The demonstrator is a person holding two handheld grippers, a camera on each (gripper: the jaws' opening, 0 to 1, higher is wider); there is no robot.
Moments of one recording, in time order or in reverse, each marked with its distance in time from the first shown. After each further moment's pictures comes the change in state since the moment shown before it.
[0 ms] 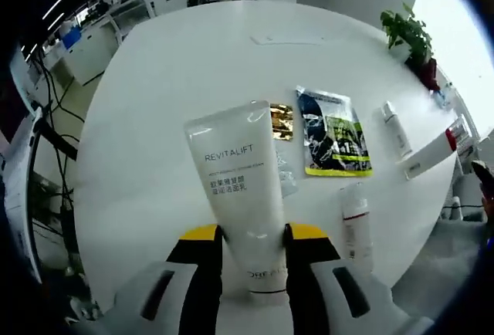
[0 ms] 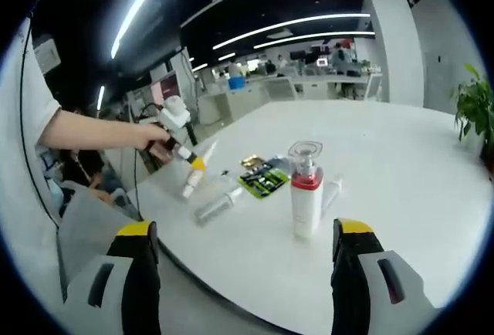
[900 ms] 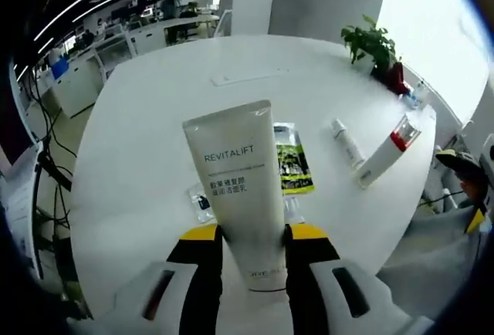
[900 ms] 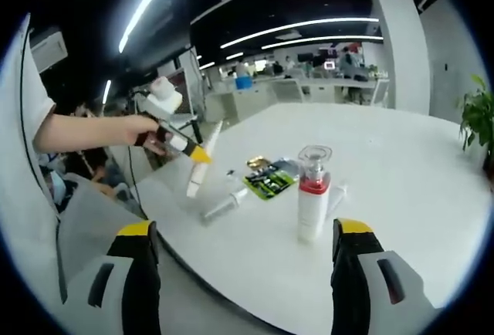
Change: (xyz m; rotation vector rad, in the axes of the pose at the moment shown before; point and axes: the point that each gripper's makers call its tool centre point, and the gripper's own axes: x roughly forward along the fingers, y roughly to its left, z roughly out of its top) left arm -0.050 -0.070 0.012 0.077 -0.170 -0.090; right arm 0.001 0.008 0.002 -0.043 0.001 0.024
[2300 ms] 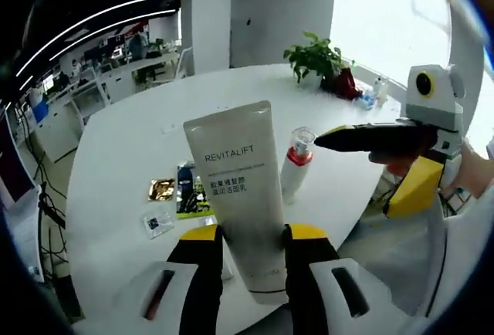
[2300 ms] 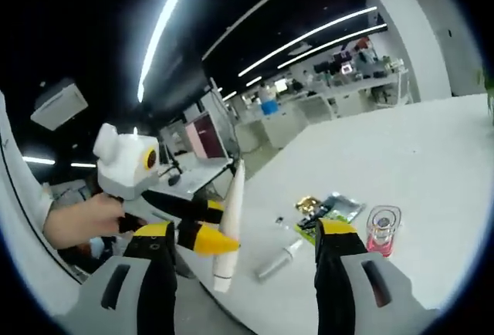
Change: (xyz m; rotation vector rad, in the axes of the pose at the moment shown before) left arm -0.075 -0.123 0.012 0.165 -0.167 -0.102; right arm 0.045 0.053 0.090 0.192 -0.150 0.209
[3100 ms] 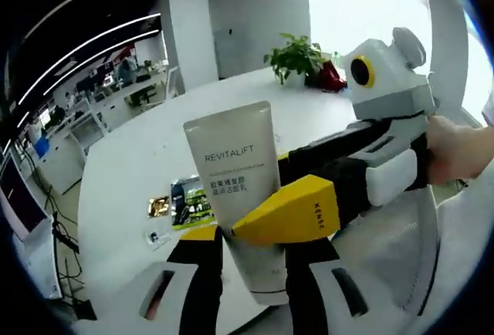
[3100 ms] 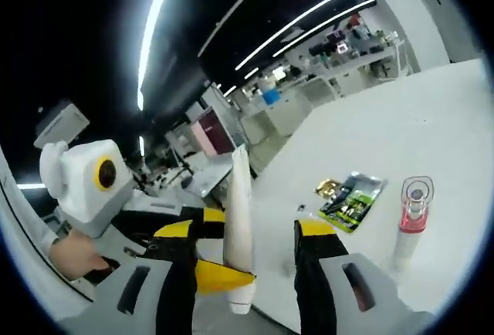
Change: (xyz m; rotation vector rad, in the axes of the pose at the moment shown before) left arm -0.019 -0.049 0.008 0.150 -0.045 0.017; right arm 0.013 0.020 -0.008 0.146 0.019 0.062
